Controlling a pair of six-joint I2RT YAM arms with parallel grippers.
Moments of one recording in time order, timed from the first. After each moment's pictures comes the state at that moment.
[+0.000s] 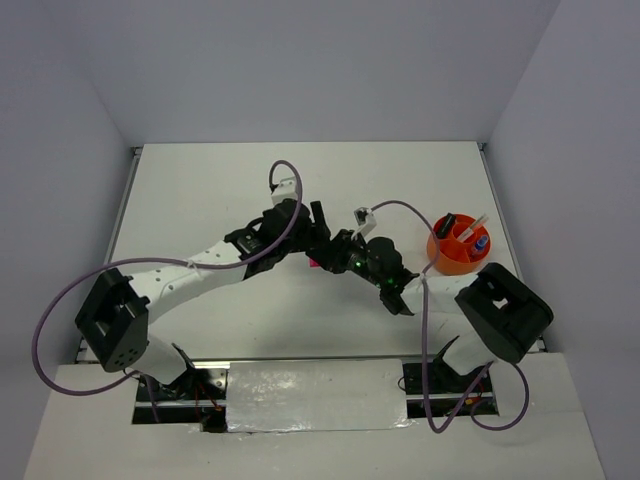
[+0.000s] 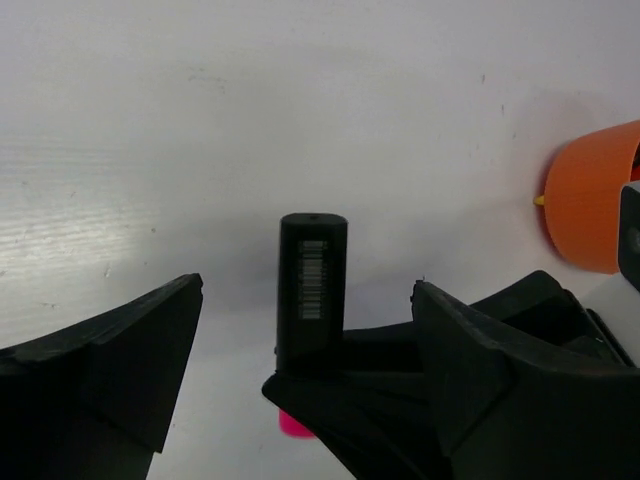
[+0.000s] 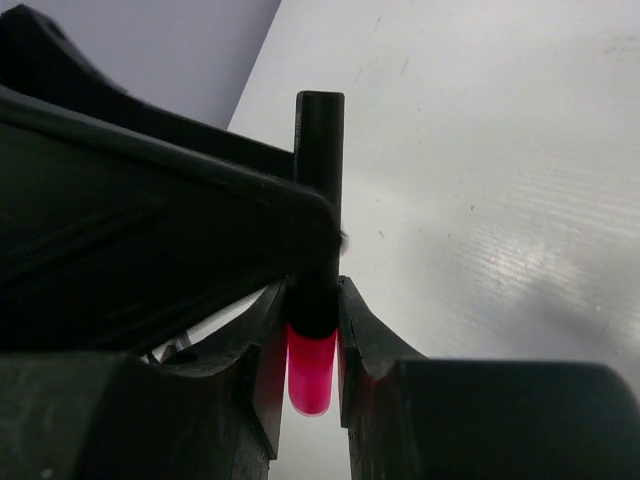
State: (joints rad) left arm -0.80 1.49 1.08 -0.20 -0.33 -0.76; right arm 0.71 1.49 0.46 0.90 -0.13 0.83
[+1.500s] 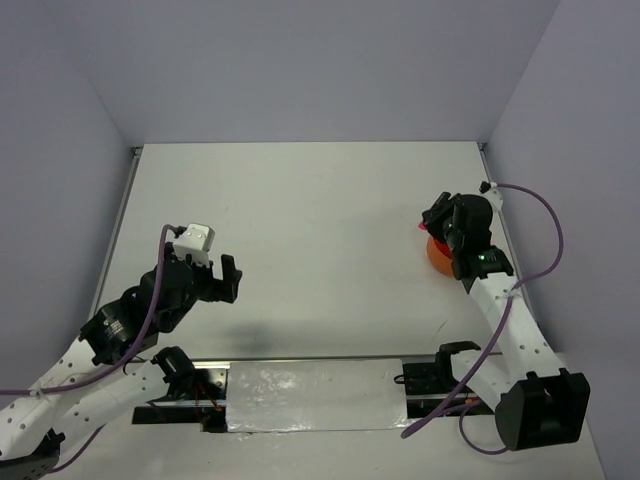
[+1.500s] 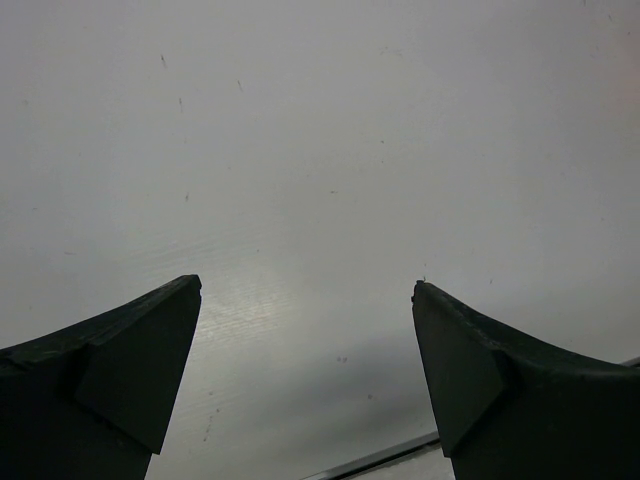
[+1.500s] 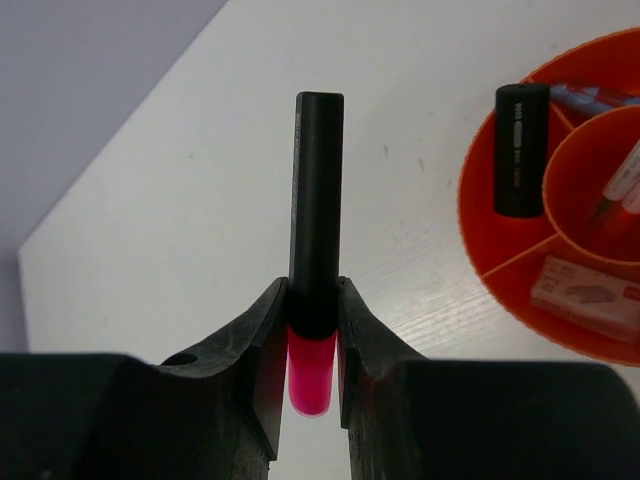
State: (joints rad) left arm -0.79 0.56 0.81 -0.73 -0.45 -0.32; right arm 0.08 0.97 0.77 -0.27 0.15 0.75
